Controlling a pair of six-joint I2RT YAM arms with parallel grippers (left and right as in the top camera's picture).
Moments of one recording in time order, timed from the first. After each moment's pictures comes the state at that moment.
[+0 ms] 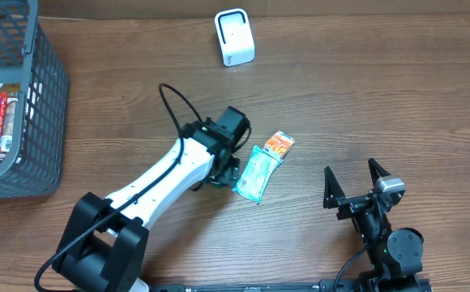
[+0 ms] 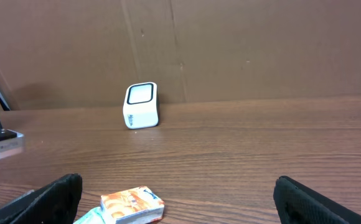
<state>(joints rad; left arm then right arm) -0.60 1.73 1.18 -0.97 -0.20 -0.44 0.17 0.01 0.02 -0.03 -0.06 0.15</state>
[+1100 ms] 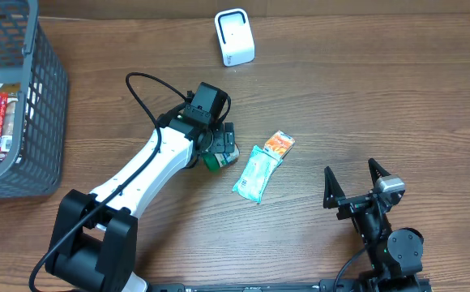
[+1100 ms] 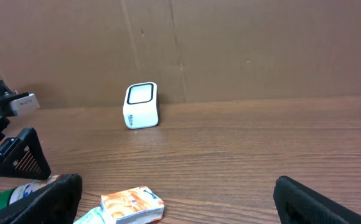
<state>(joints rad) -0.45 1.73 1.19 -0.68 -0.12 -0.48 0.17 0.01 0.02 -0.03 -0.06 0.15</state>
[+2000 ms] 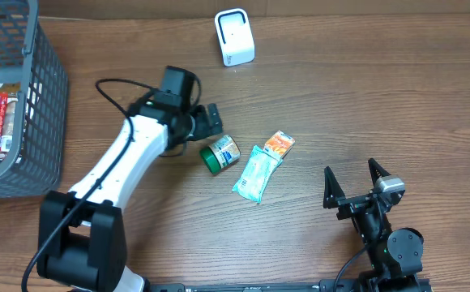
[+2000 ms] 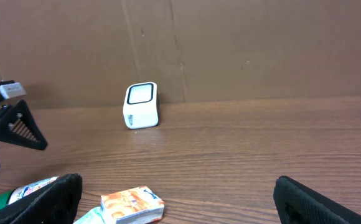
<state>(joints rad) -0.28 1.73 1.24 -0.70 0.14 -0.56 0.17 0.01 0.02 -0.03 -0.06 0.15</state>
